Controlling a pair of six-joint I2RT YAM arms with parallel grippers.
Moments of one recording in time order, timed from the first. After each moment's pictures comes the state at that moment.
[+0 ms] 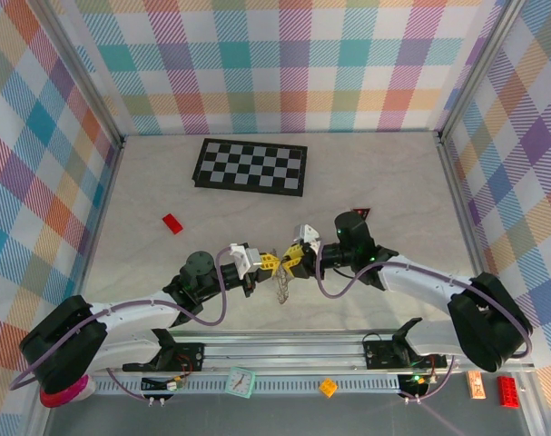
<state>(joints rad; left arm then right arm) -0.80 1.12 0.24 0.81 0.41 0.07 0.66 1.28 0.55 0.24 -0.82 -0.21</state>
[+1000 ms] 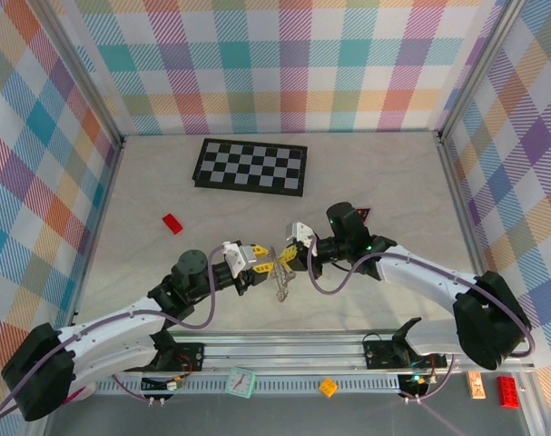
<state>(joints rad) -0.80 0.88 0.30 0.44 0.31 0.13 0.68 1.29 0.72 -0.05 -0.80 -0.38</state>
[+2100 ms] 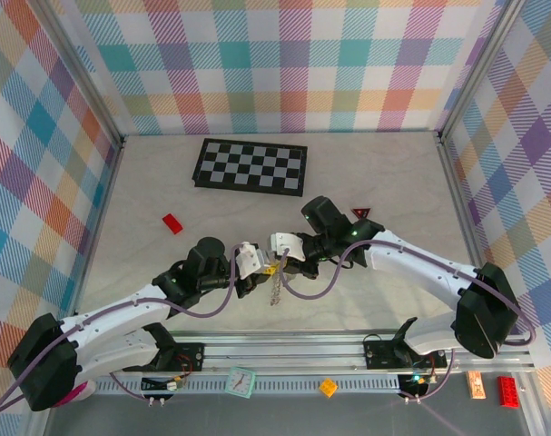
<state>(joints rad) -0.79 0.98 0.44 0.11 0.40 0.27 0.82 1.36 1.00 -0.54 -0.56 -0.69</state>
